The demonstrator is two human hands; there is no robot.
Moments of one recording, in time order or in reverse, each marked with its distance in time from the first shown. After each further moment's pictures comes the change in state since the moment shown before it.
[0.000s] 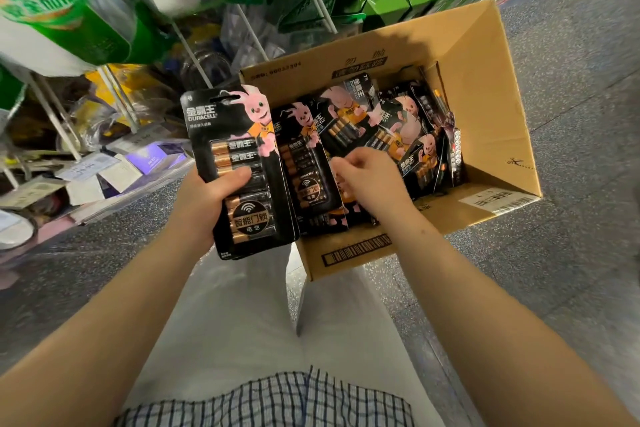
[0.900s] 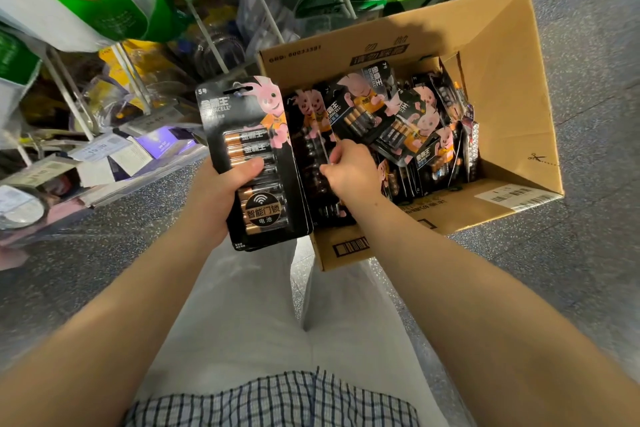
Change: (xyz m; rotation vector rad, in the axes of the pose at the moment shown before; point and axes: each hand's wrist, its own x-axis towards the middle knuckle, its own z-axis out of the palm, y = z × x) left_hand -0.002 -0.011 -0.002 -0.055 -0.006 -0.030; right_hand 0.041 0.015 0.062 -0.211 0.033 0.038
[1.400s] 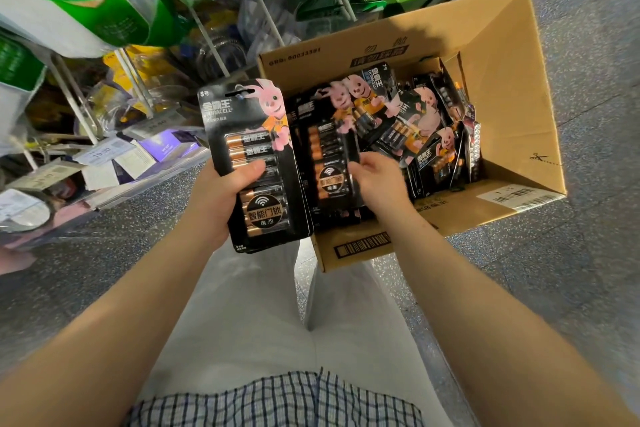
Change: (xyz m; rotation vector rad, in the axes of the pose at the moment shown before) left_hand 0.000 0.001 0.001 0.009 0.012 -0.010; right_hand -0.026 0.024 -0.029 0.431 -0.062 0.024
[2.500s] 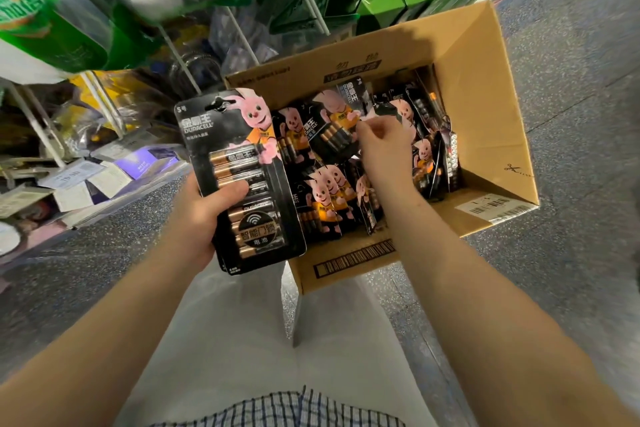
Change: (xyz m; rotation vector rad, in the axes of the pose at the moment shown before) left_hand 0.004 0.006 0.010 0.025 -0.108 0.072; right_hand 0.033 -0.036 -0.037 0.097 0.288 -0.046
